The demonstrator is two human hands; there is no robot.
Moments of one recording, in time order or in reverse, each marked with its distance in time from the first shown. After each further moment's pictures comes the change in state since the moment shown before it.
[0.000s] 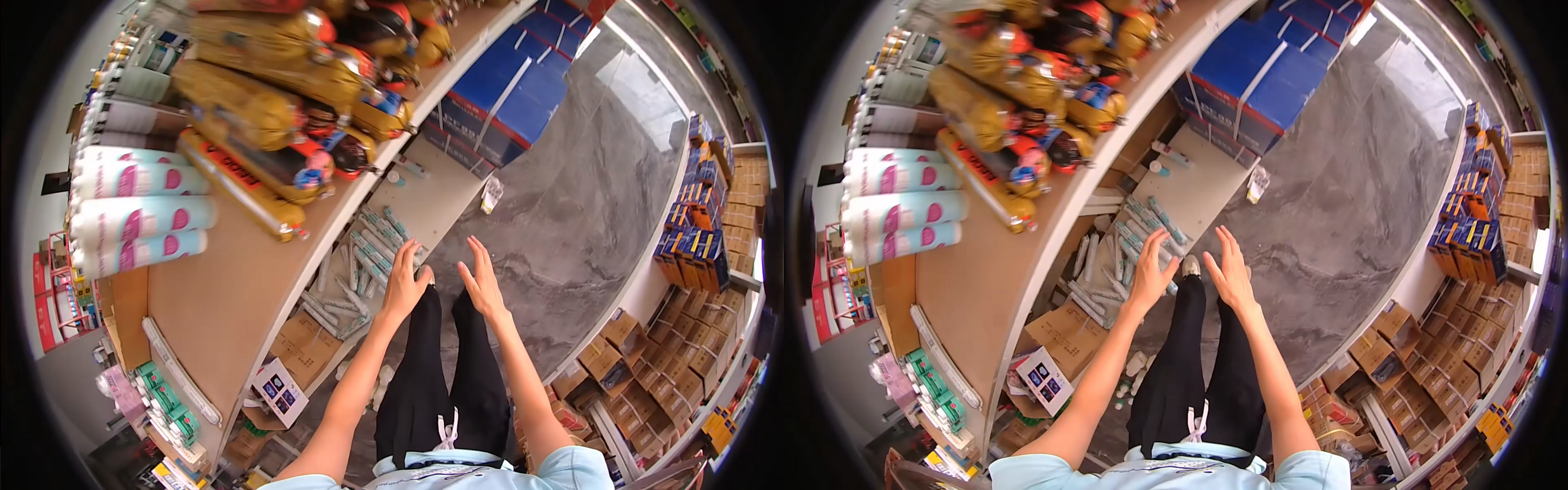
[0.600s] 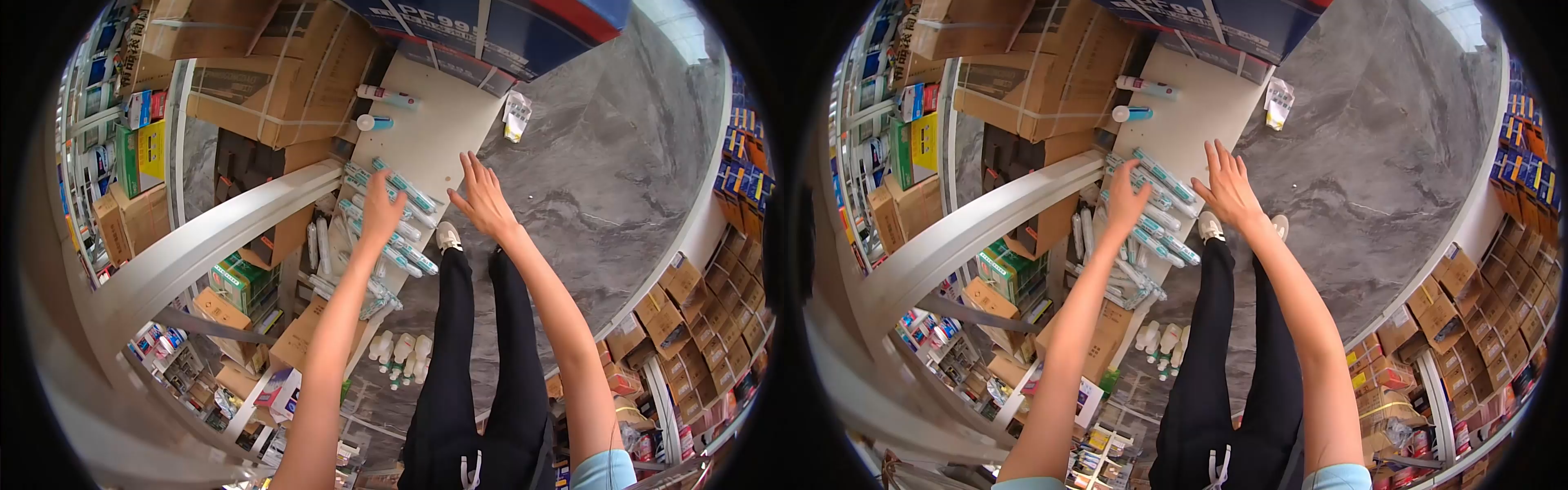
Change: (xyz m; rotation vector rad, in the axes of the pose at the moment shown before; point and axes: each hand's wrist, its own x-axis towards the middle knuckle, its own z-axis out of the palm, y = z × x) left_hand 0.109 -0.246 0.109 0.213 -0.190 -0.094; right_hand 0.145 0.219 0.113 -0.362 -0.107 -0.016
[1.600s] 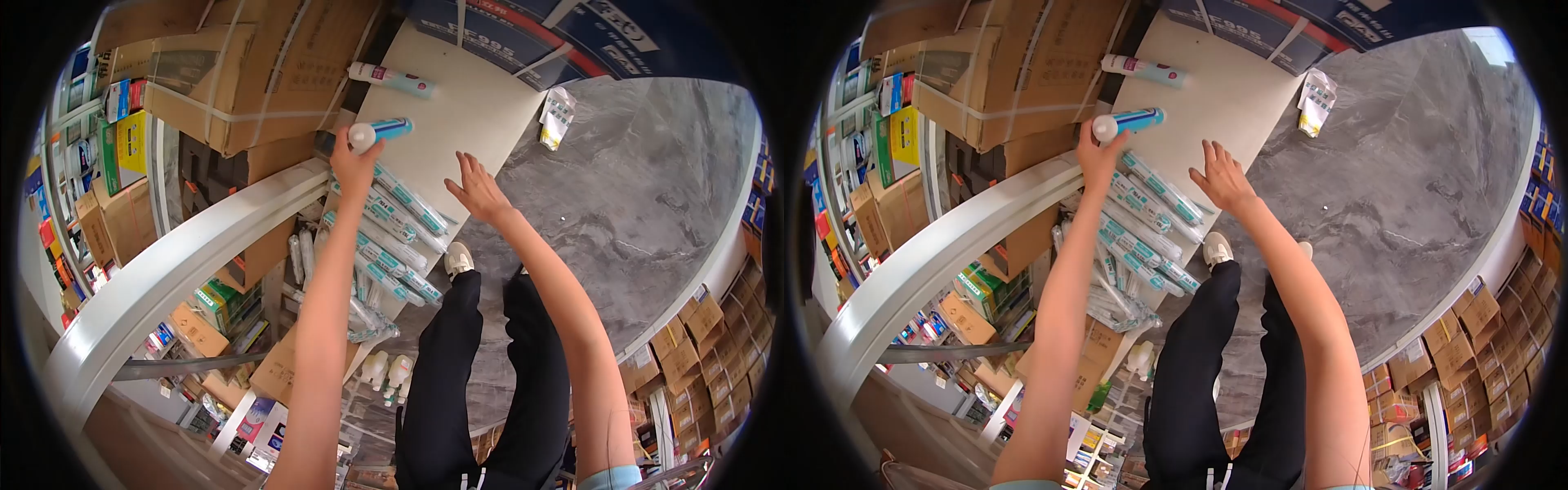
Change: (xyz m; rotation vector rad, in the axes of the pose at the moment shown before) left_hand 0.125 -0.164 0.074 -0.172 0.322 -0.167; right_hand 0.106 0.109 0.173 0.048 -0.171 0.054
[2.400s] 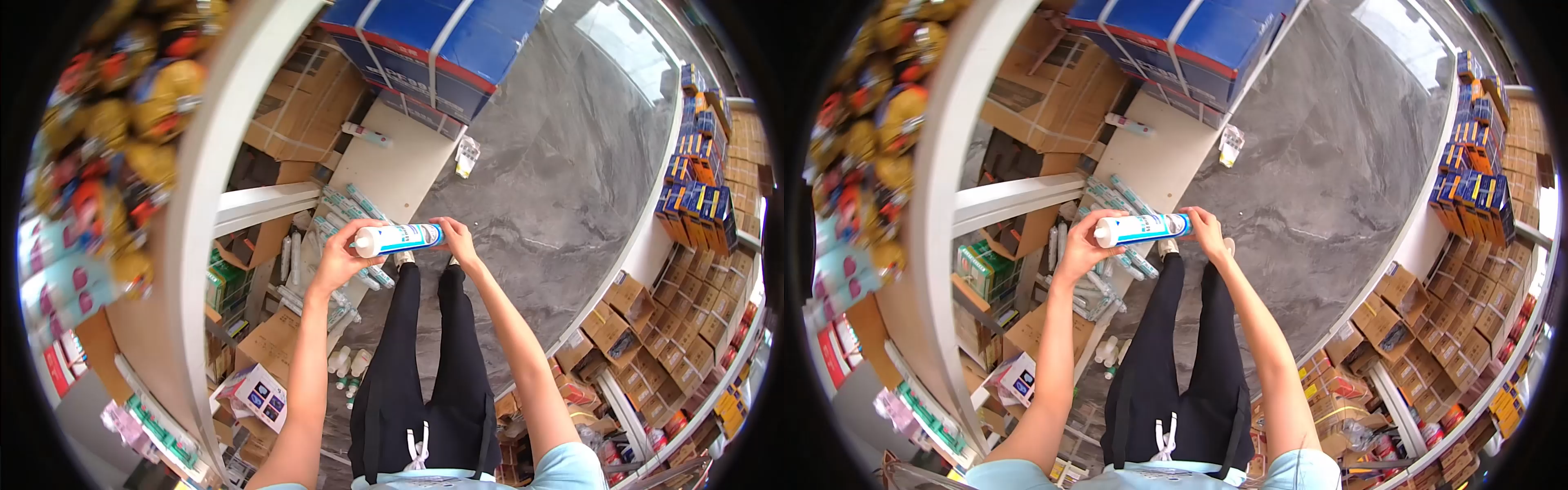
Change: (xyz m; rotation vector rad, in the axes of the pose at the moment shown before) left_hand -0.214 0.337 -0.215 -0.589 -0.591 0.036; right_hand -0.251 -0.135 -0.202 1.138 0.062 0.331
